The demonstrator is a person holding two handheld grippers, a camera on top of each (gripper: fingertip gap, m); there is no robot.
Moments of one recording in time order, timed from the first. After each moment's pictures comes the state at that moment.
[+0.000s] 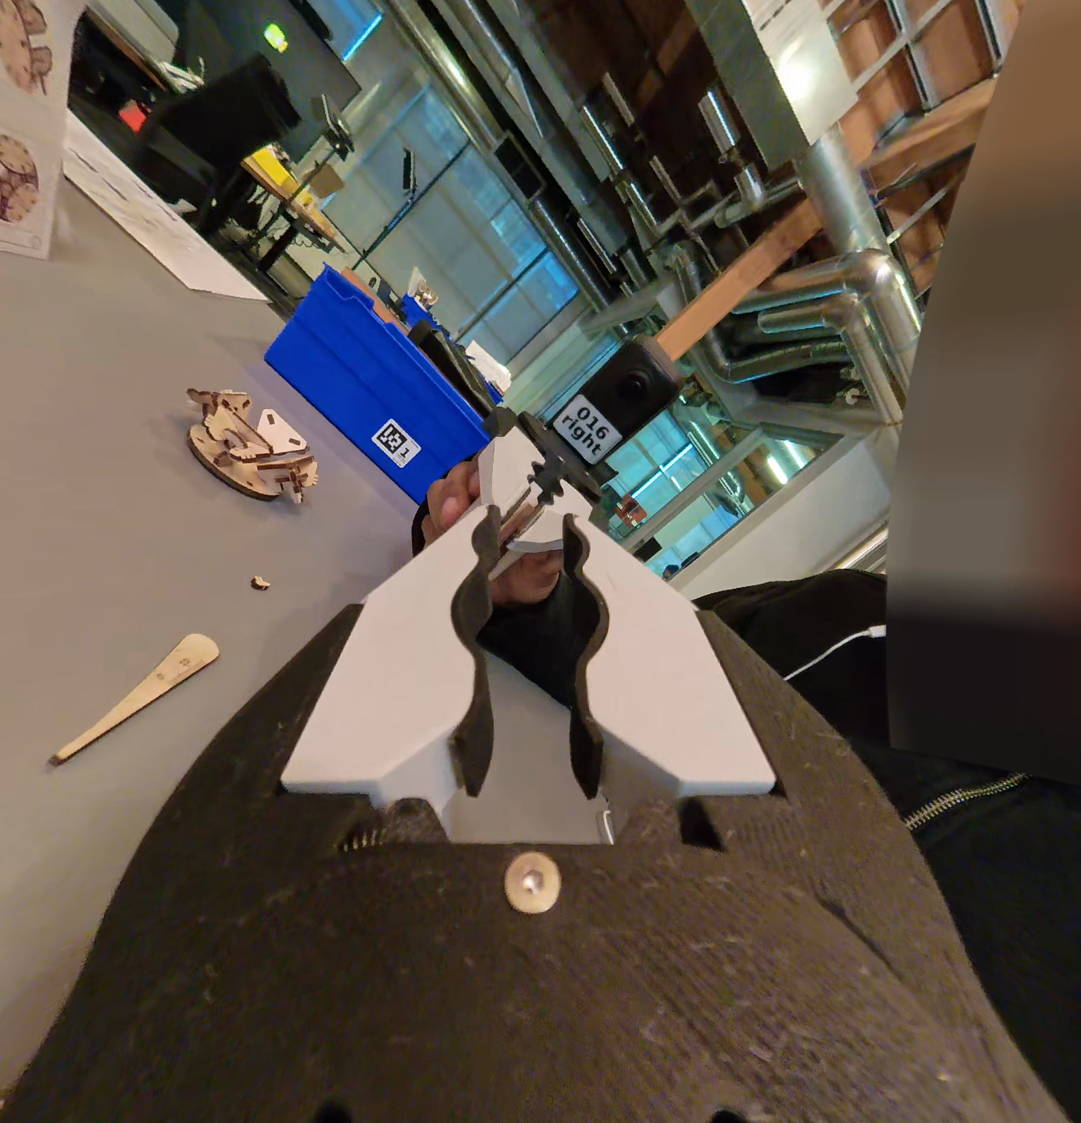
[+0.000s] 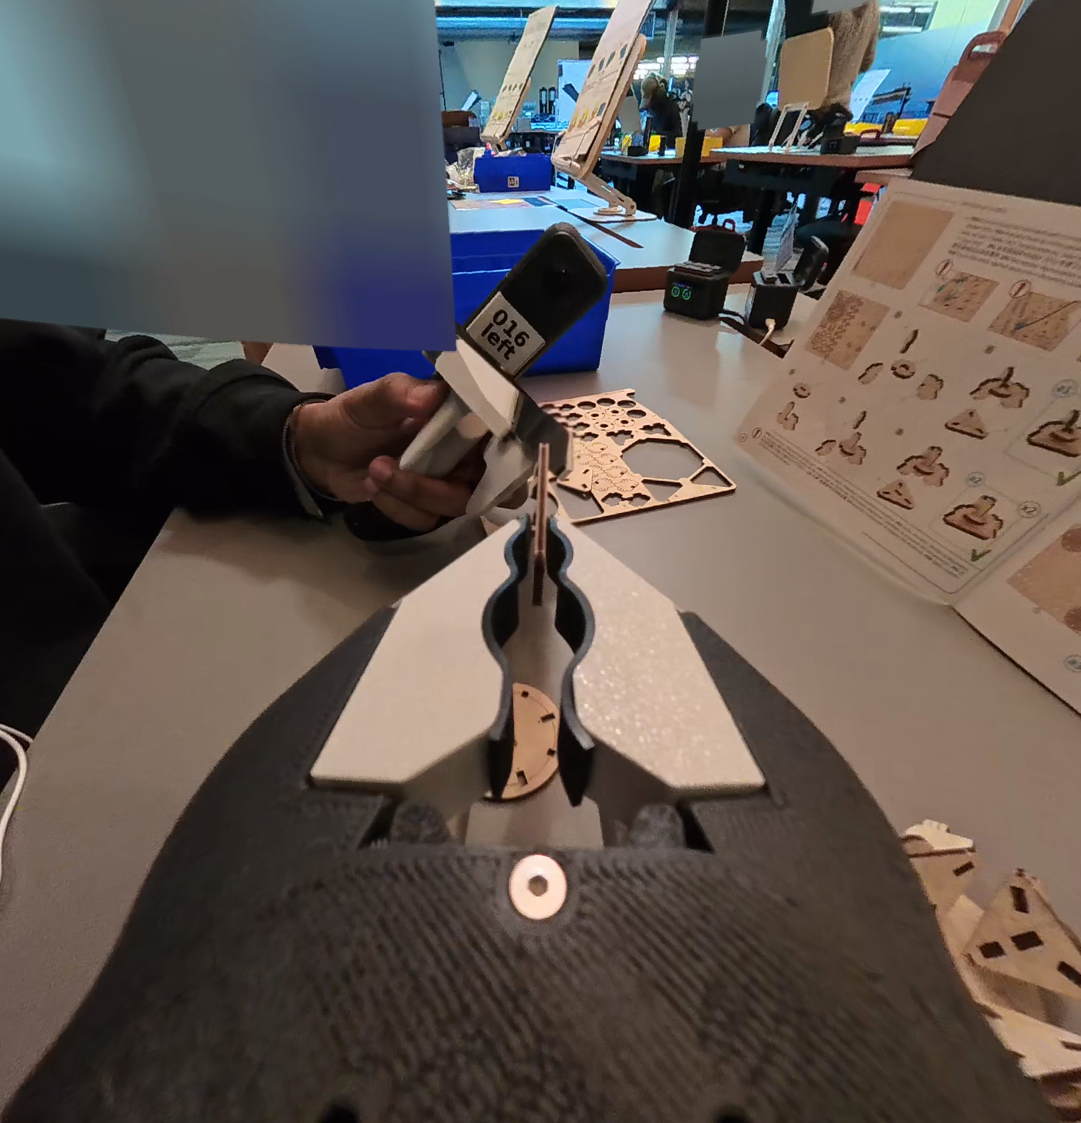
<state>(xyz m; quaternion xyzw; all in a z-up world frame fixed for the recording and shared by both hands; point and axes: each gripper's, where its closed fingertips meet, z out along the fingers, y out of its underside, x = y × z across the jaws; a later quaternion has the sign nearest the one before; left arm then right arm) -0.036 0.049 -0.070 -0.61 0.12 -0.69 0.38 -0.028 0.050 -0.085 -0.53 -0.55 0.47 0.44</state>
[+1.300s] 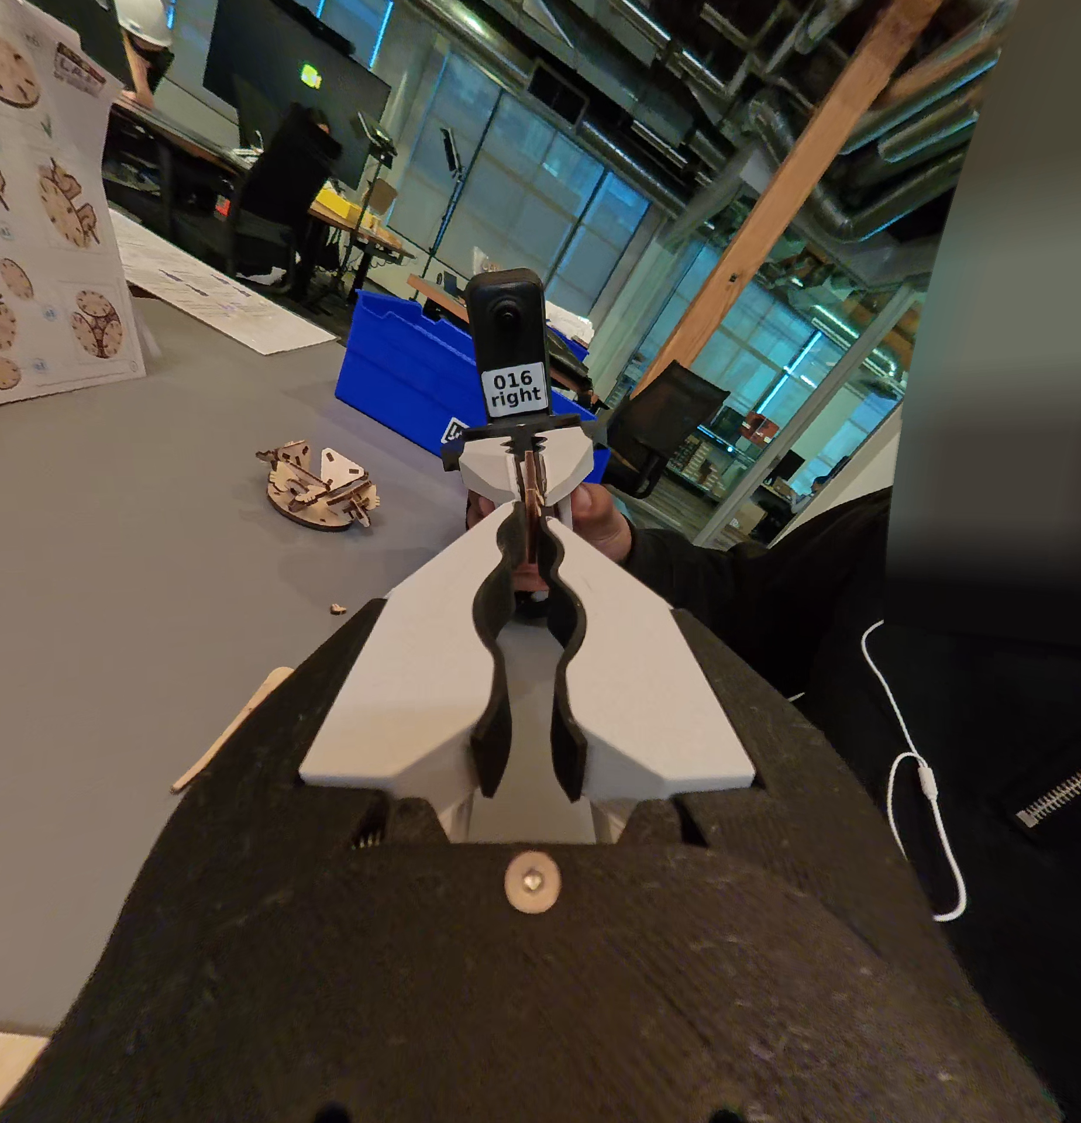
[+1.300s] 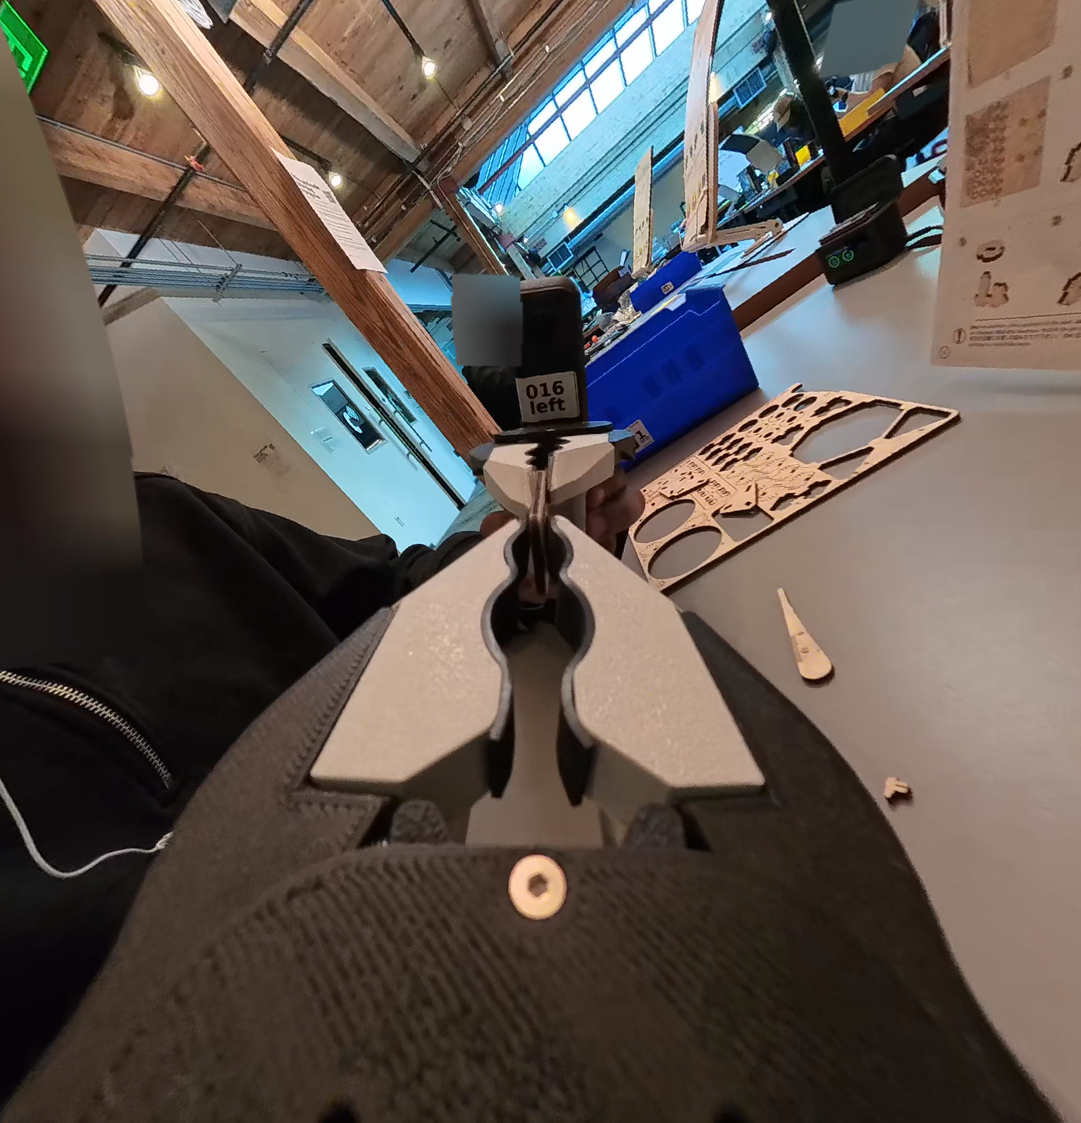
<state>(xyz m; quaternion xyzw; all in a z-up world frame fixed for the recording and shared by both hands) -0.031 0.042 -0.071 -0.63 0.23 -0.57 0.47 -0.026 0.049 -0.071 -0.54 -0.37 0.71 0.24</state>
